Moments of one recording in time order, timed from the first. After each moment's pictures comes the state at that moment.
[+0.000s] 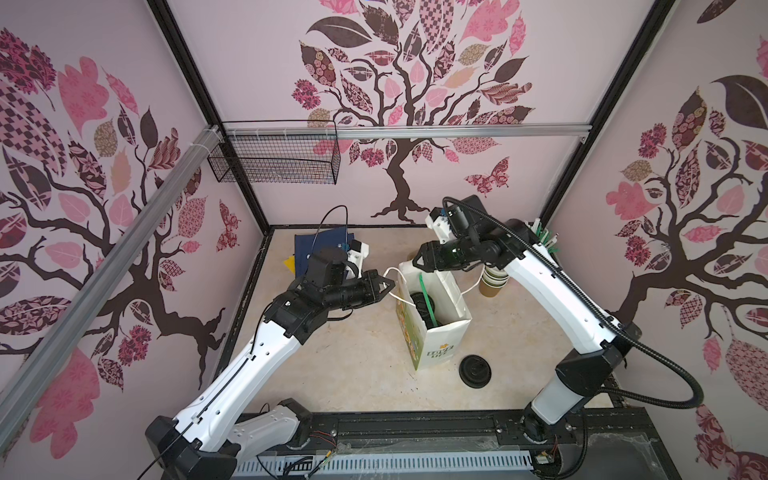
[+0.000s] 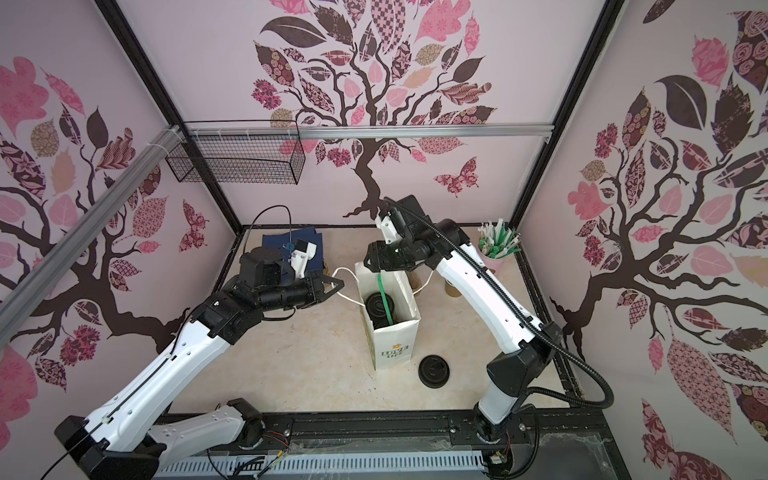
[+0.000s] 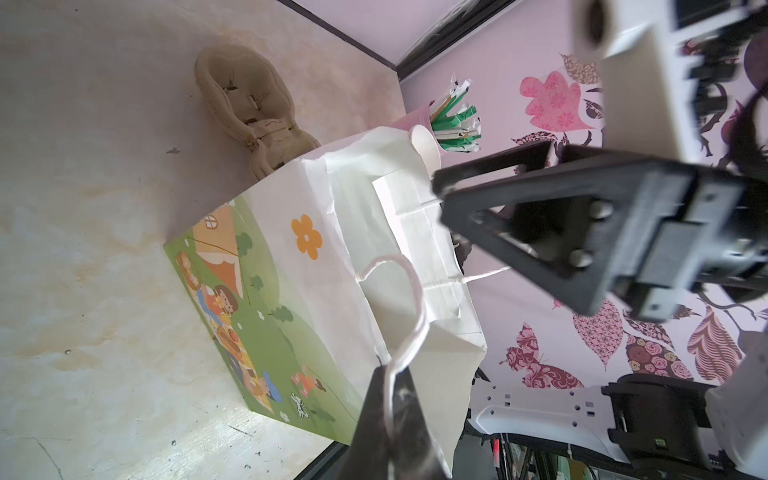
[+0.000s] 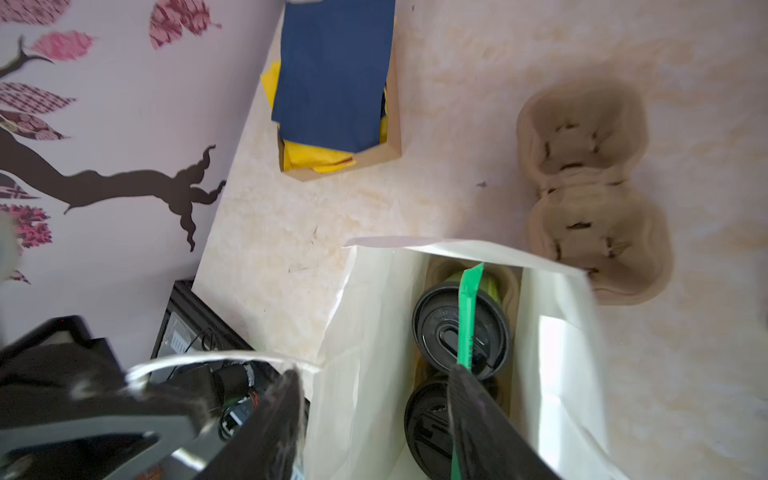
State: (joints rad) left arm -0.57 1.11 1.19 -0.57 0.39 -0.80; right arm 0.61 1.66 1.99 -1.14 -0.21 0.42
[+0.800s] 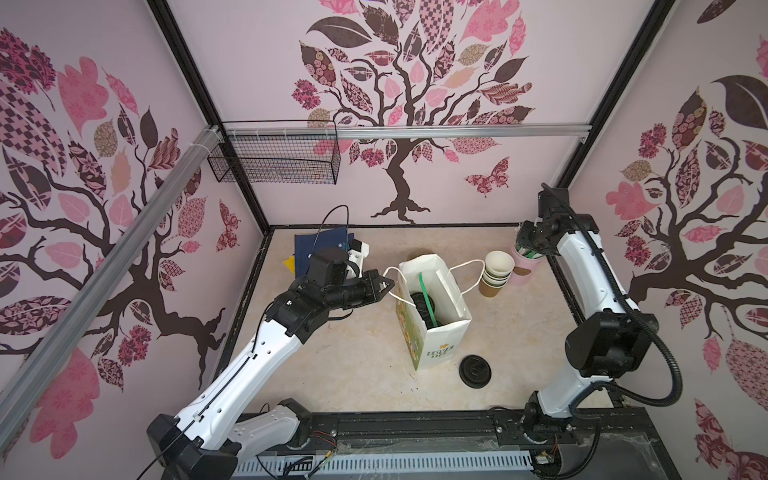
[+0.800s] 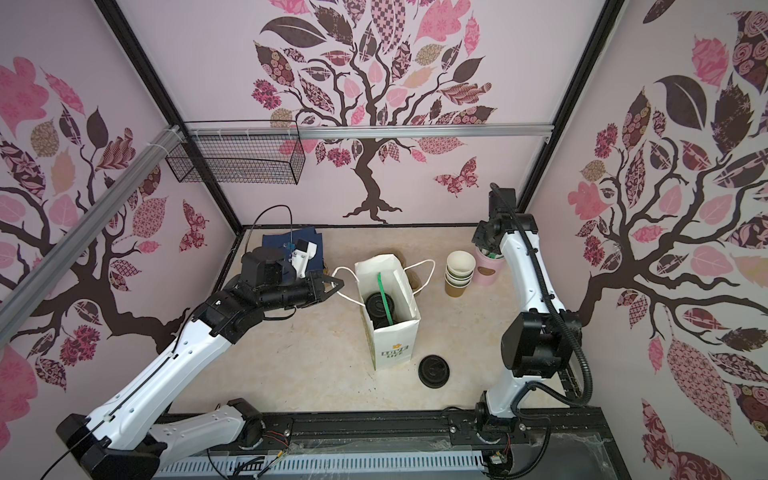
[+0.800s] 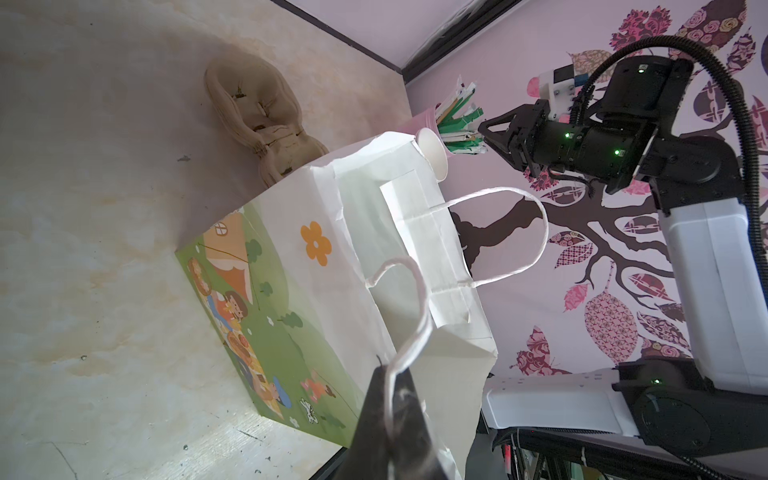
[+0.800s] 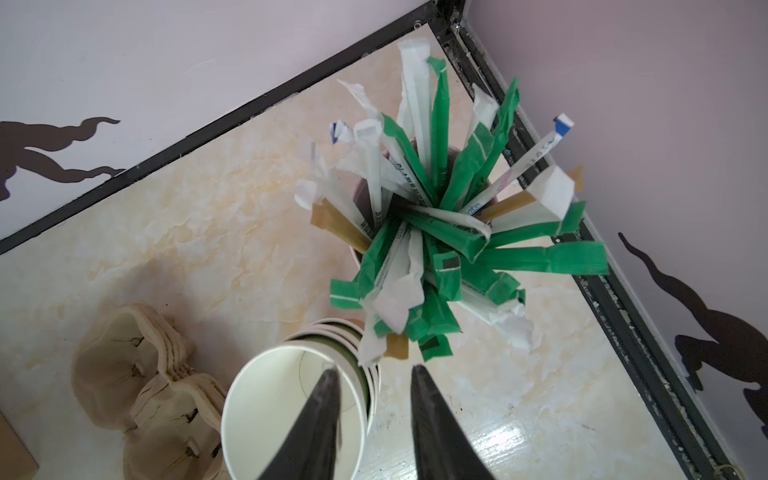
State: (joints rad) left arm -0.57 1.12 1.19 -0.57 0.38 -0.77; right arm -0.05 1.73 1.78 -0.97 0.13 0.38
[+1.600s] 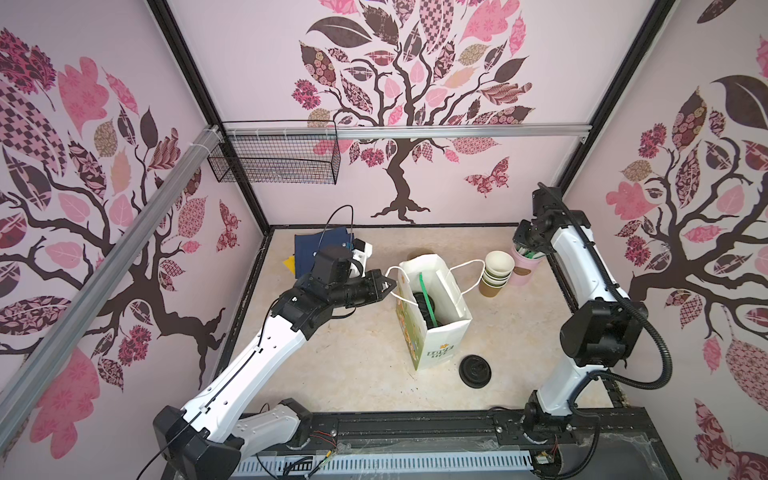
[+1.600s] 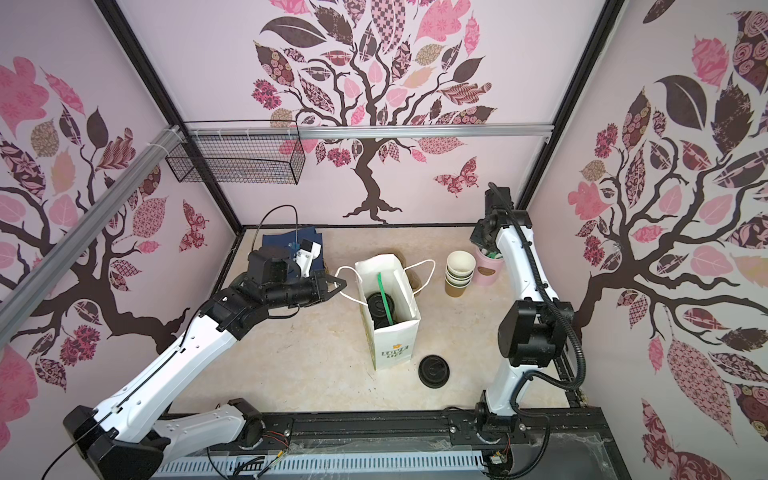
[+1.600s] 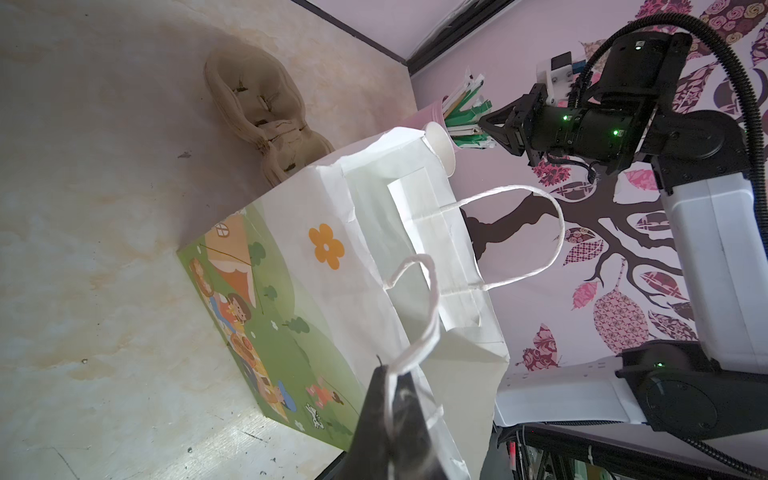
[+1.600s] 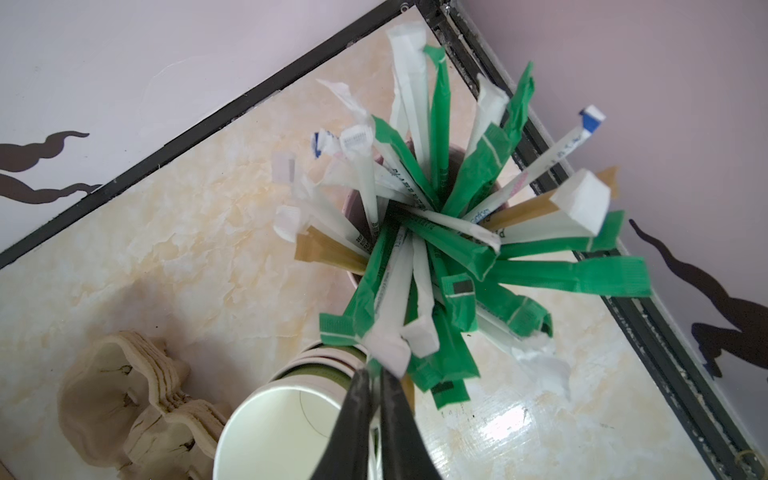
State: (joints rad) left arm -0.57 1.15 1.19 -0.56 0.39 -0.76; right arm -0.05 1.80 1.83 -1.00 0.16 0.44
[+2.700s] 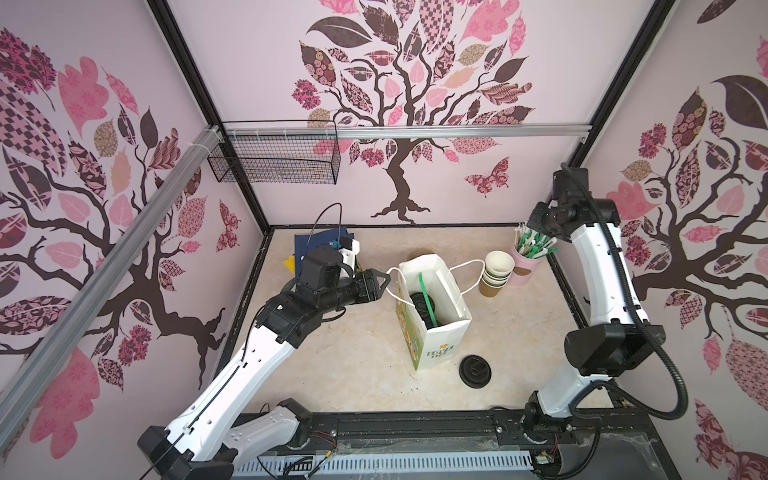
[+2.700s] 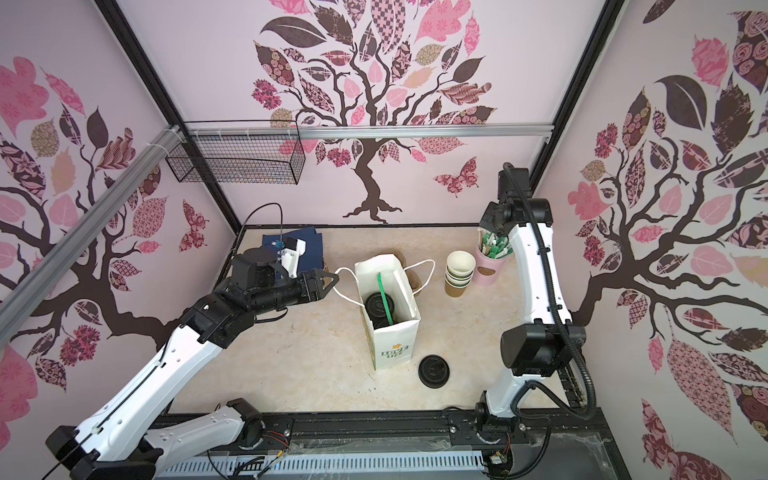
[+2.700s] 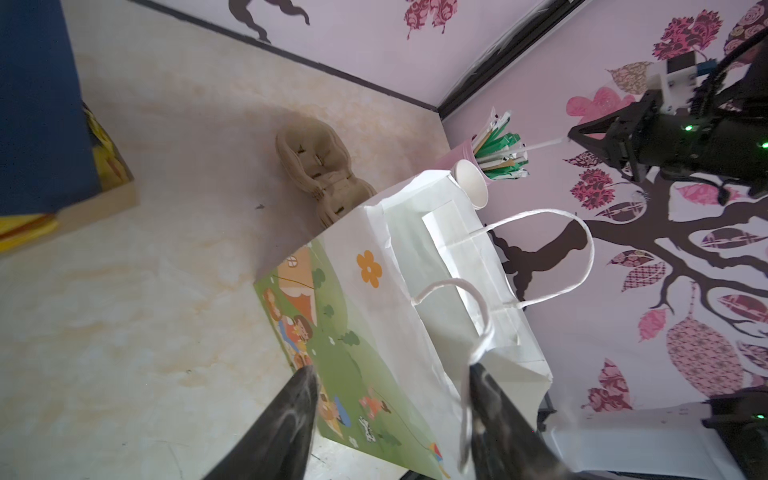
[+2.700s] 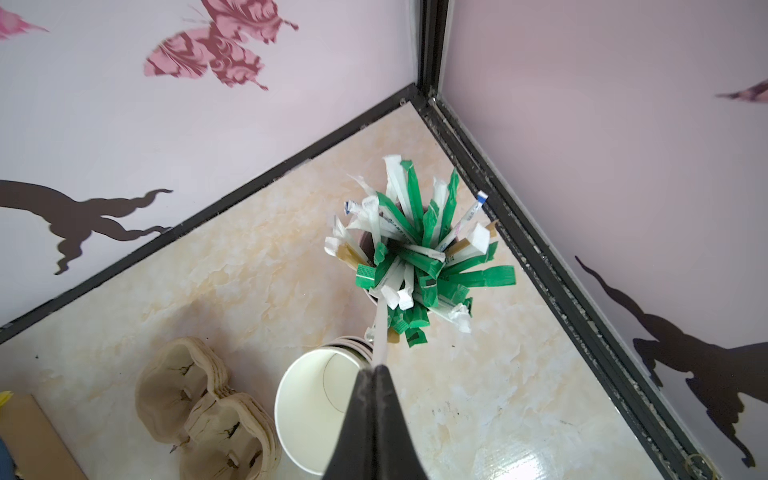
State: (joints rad) left arm -0.57 1.07 1.22 -0.65 0.18 -0.63; right arm -0.06 1.72 2.06 -1.13 0.19 0.42
